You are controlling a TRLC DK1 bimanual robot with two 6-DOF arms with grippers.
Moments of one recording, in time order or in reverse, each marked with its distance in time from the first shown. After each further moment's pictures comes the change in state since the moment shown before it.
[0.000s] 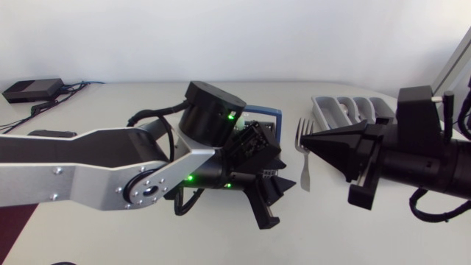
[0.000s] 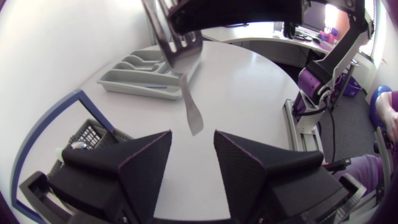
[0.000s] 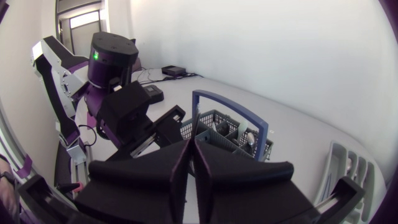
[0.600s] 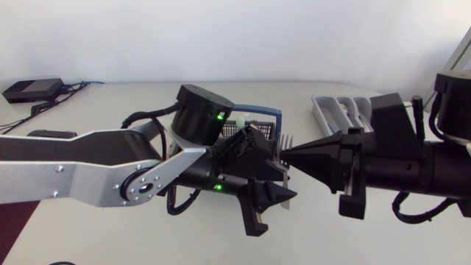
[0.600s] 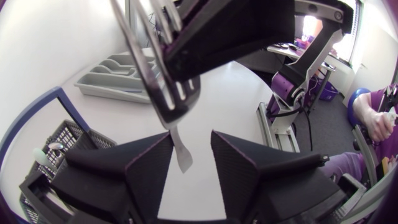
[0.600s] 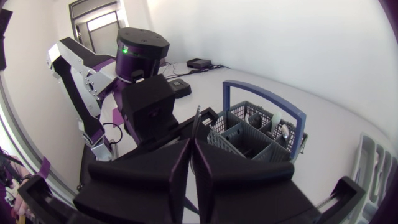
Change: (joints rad) left arm 0.051 -0.007 -0.041 0.031 0.222 0.000; right arm 0.060 0.084 0.000 0.027 -0.117 0.063
